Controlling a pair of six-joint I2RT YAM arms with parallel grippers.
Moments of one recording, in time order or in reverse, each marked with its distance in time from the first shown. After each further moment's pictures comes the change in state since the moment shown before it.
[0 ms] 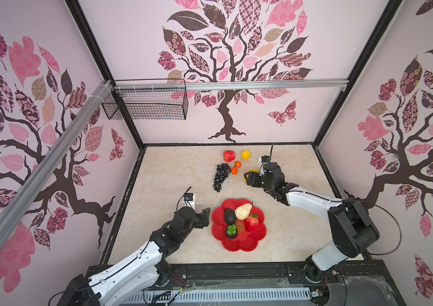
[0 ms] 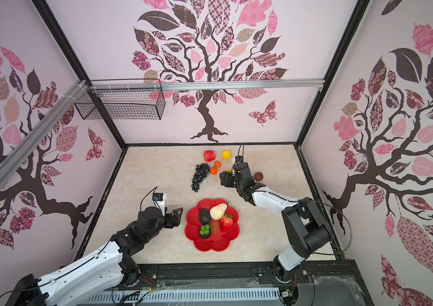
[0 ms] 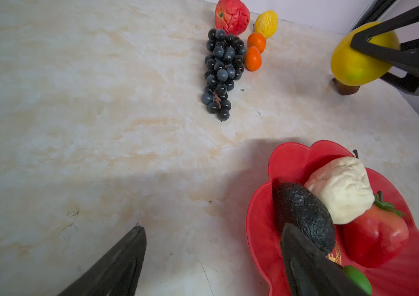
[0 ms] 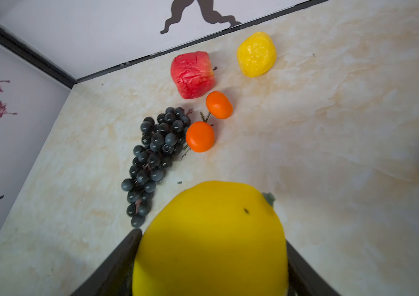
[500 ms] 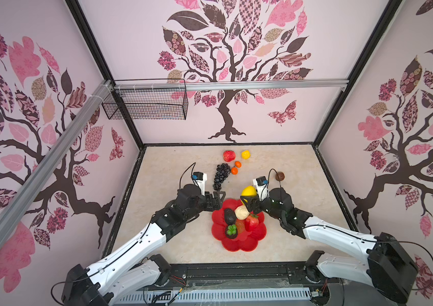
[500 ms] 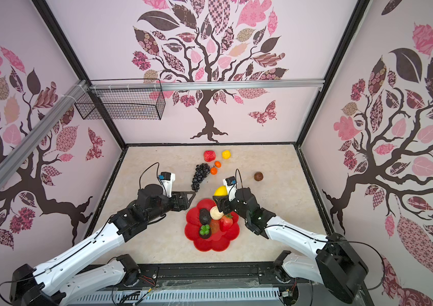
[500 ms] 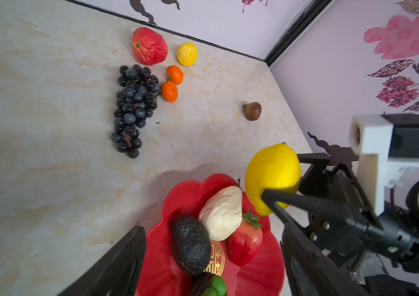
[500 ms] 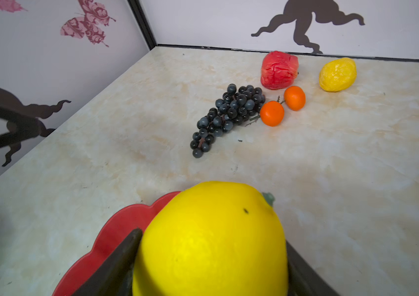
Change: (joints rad) left arm 0.010 0.172 0.415 -0.138 0.282 -0.096; right arm 0.258 -0.396 -0.349 0.117 0.041 -0.244
